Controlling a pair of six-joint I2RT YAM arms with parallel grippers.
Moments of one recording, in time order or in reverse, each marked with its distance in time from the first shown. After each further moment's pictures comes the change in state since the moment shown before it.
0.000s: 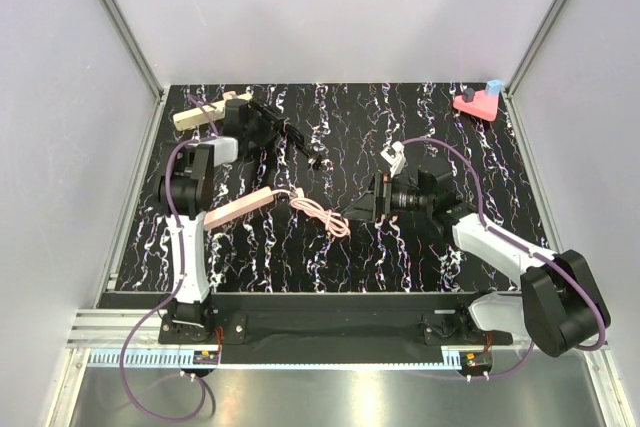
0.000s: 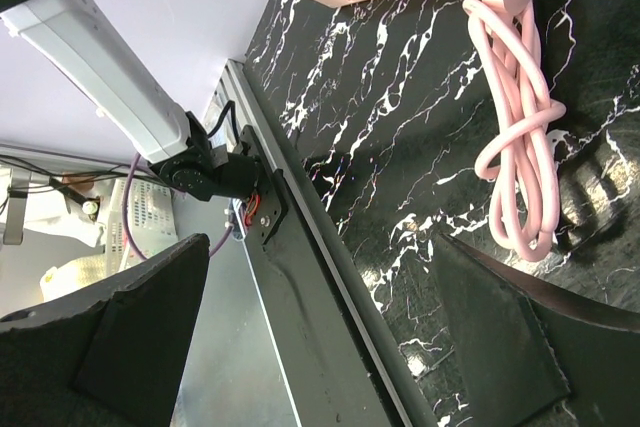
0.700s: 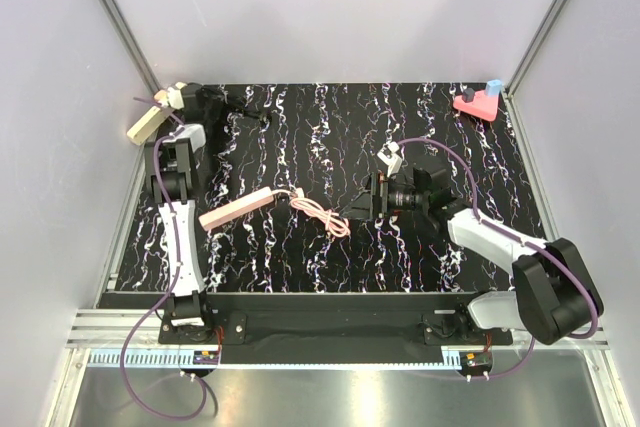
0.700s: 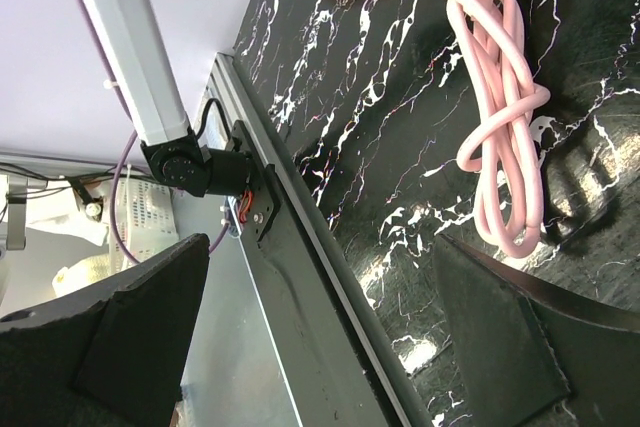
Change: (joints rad) left arm 0.256 0.361 0.545 -0.050 -0.220 -0.100; right arm 0.000 0.070 0.016 -0.006 -0.002 -0.002
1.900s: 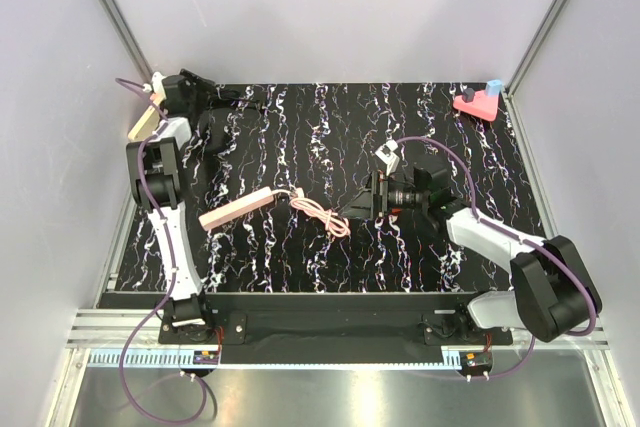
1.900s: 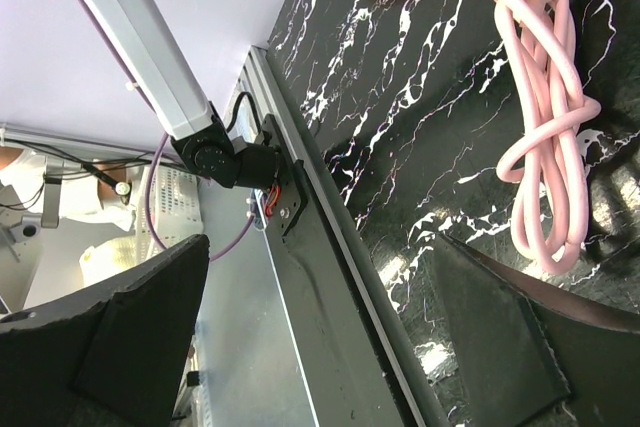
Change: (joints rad) left arm 0.051 -0.218 -0.168 -0.057 0.048 0.296; right arm 0.000 0.015 -0.002 0.080 -0.068 0.052
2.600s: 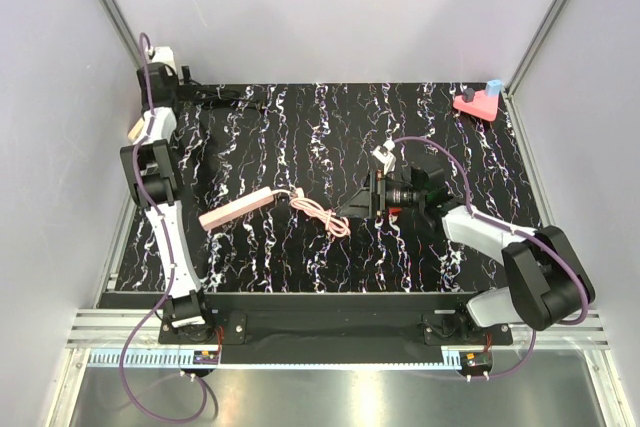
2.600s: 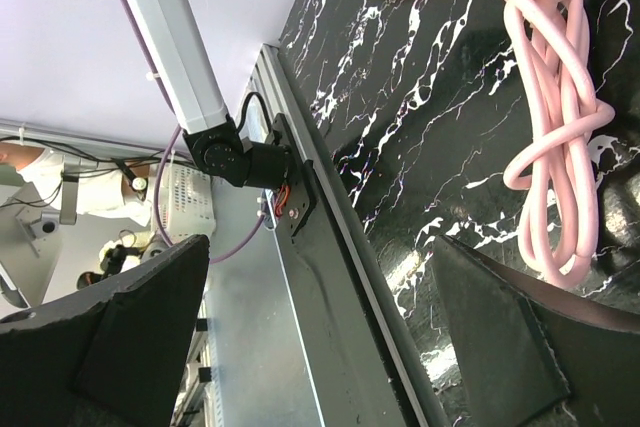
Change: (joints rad) left arm 0.068 0.146 0.348 -0.179 -0.111 1.023; right arm 0.000 0.056 0.000 0.074 -0.031 0.043
